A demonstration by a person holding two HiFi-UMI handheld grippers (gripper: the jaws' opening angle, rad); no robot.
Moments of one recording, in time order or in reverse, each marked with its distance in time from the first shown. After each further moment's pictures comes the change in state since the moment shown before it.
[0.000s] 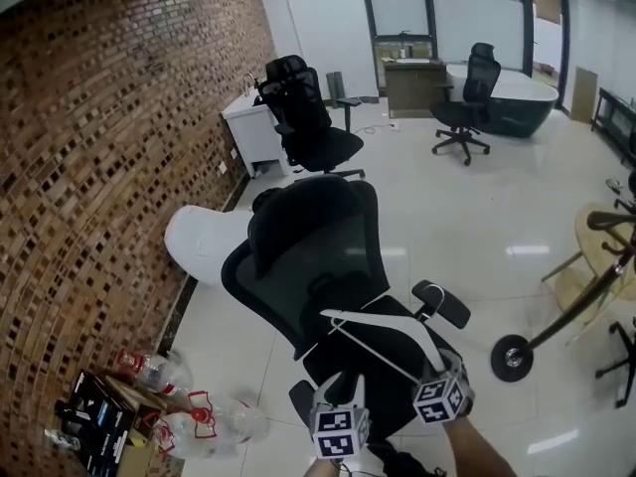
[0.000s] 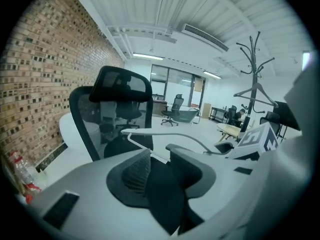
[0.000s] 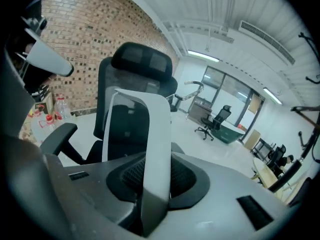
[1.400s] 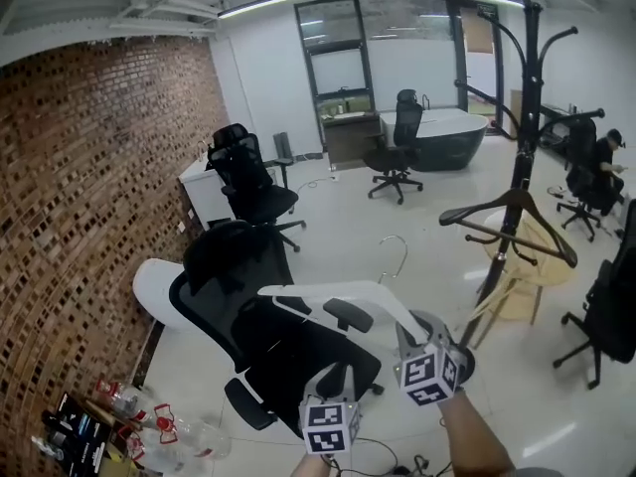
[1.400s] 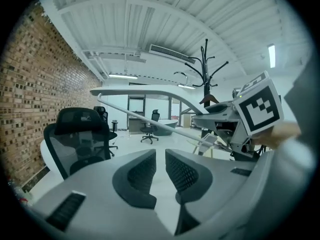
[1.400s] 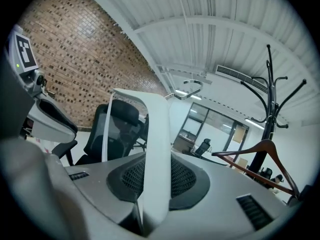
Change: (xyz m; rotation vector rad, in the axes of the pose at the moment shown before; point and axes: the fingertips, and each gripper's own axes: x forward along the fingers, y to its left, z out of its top) left arm -0.213 -0.435 0.017 0.177 -0.205 -0.158; right arm -0.431 -0.276 -0.038 -0.079 -0.394 -0.141
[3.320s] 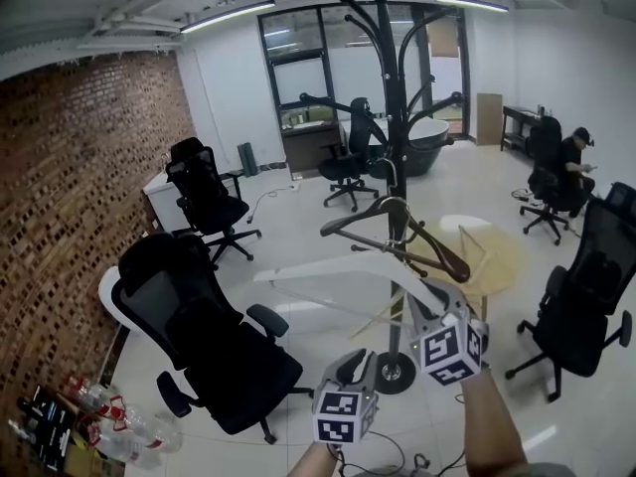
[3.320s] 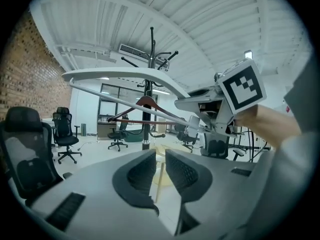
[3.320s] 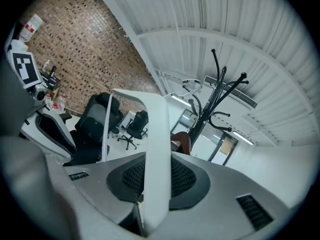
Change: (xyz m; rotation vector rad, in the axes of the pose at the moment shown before) left arm 0.074 -0.507 0.044 0.043 -0.067 -0.278; right arm -0.253 -0.385 -0.160 -0.138 -0.029 -0.075
